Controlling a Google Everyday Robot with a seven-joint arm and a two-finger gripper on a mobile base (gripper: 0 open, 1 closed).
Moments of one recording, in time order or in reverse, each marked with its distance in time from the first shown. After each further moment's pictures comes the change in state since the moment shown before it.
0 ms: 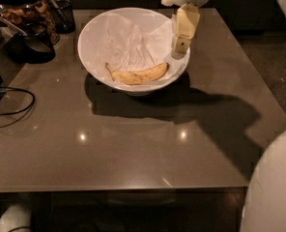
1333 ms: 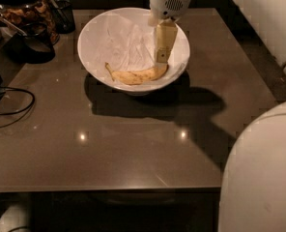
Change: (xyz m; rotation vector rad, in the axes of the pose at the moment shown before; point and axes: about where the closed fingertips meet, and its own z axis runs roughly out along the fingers) arm -0.018 -0.007 0.046 -0.047 0.082 -0.015
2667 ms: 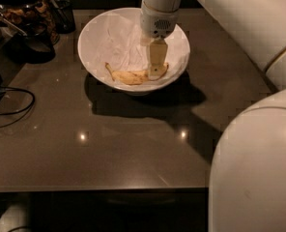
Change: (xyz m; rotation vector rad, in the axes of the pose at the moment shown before) arm -0.005 0.004 0.050 -0.067 0.045 -0.063
